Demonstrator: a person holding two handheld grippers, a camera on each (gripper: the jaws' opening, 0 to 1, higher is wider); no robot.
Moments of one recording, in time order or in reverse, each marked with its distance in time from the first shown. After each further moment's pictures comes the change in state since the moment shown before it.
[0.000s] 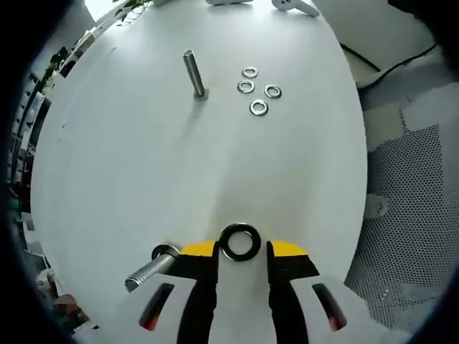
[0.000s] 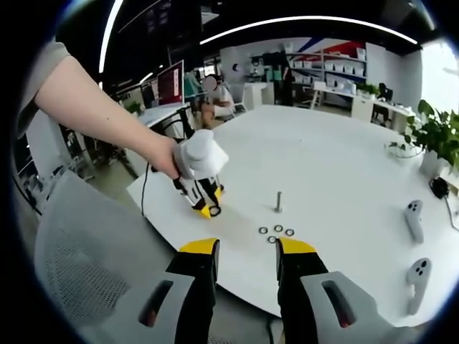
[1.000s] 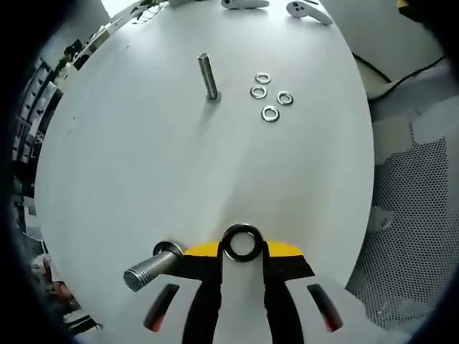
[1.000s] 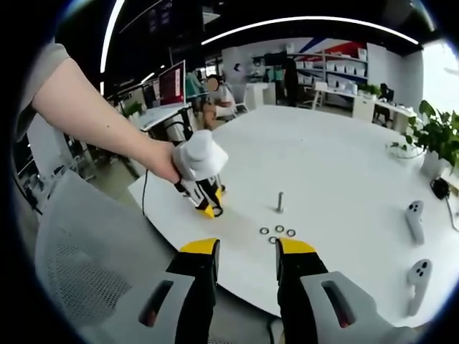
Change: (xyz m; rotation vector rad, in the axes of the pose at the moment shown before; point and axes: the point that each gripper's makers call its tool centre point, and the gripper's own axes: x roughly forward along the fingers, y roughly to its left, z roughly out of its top) left arm -0.003 0.001 0.003 -0.077 -0.037 0.035; right arm 0.000 0.000 -0.001 -0.002 0.005 0.002
